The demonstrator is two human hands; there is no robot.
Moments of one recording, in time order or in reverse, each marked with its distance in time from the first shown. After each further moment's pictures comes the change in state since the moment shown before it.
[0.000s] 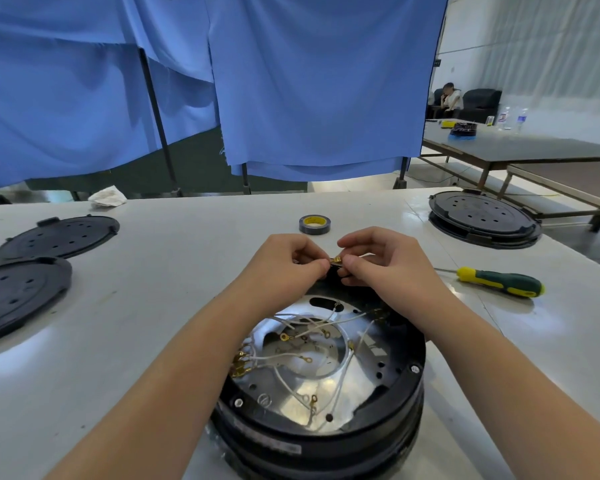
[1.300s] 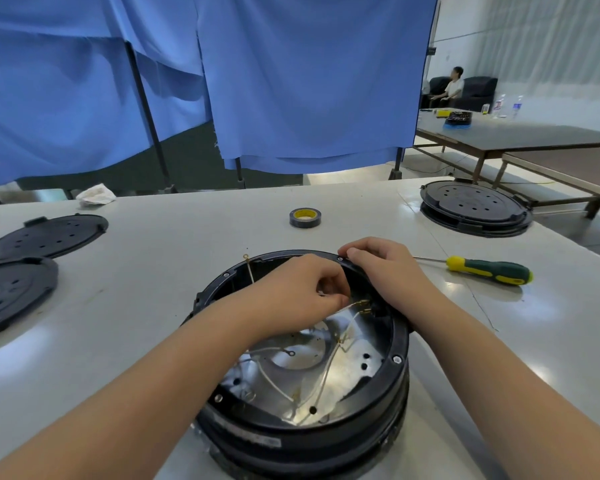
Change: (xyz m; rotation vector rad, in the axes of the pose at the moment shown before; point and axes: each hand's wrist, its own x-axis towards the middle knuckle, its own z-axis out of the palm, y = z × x) left_hand -0.003 0.002 0.025 0.299 -0.366 0.160; right_hand 0.011 0.030 -0.013 -0.123 0.103 0.120
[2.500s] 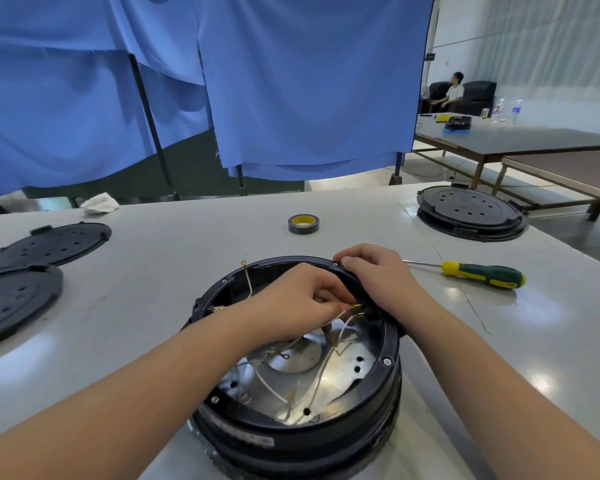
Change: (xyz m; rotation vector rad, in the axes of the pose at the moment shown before) left_hand 0.000 0.000 0.010 -0.267 -0.049 -0.089; right_hand 0.003 0.002 0.000 -0.018 -0.013 0.012
